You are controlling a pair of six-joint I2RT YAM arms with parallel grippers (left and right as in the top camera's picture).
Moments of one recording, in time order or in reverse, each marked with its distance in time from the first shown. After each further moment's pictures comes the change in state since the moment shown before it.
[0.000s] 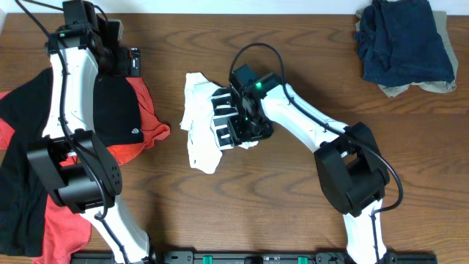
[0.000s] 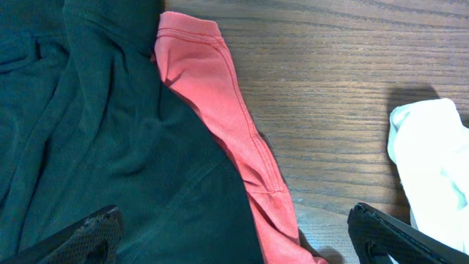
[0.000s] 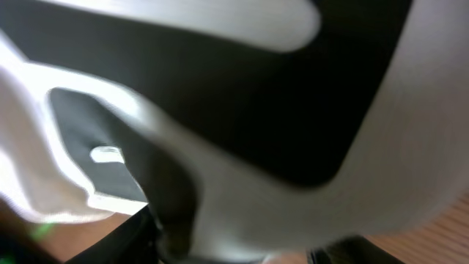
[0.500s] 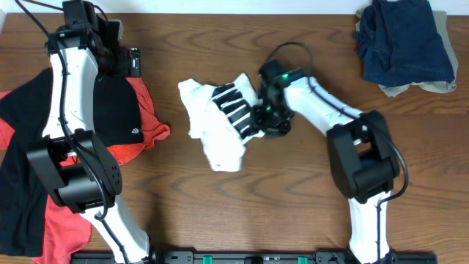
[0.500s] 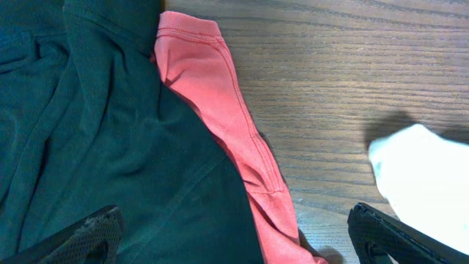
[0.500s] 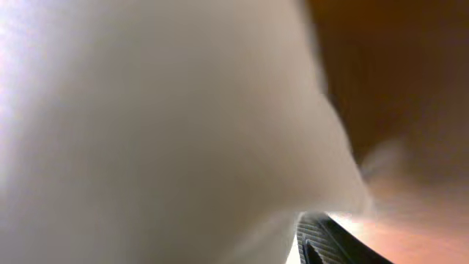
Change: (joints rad) left arm 0.000 0.000 0.000 0.000 0.000 0.000; right arm -0.190 0.040 -0.040 0.064 -0.082 0.126
